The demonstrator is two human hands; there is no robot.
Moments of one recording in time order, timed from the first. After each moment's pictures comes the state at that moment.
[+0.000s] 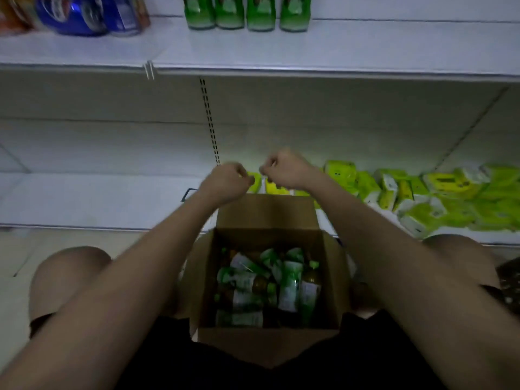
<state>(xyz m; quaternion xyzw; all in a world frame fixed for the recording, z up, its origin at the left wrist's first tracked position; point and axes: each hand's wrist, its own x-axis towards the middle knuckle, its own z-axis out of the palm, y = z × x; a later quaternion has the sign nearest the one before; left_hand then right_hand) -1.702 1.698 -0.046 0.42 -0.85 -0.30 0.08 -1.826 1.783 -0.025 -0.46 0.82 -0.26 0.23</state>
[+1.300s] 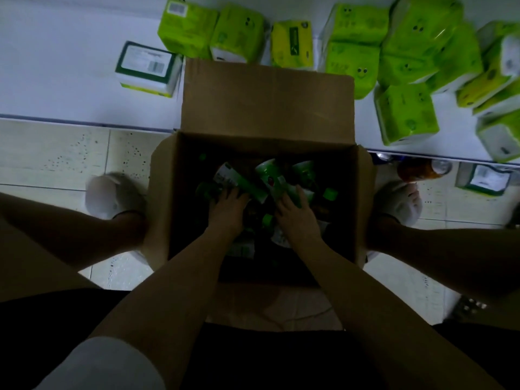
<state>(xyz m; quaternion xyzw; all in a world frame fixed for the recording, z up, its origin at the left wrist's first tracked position) -1.694 1.728 -0.403 0.35 -0.85 -0.25 -0.32 -1.813 1.849 -0.390 -0.63 0.65 0.37 0.20</state>
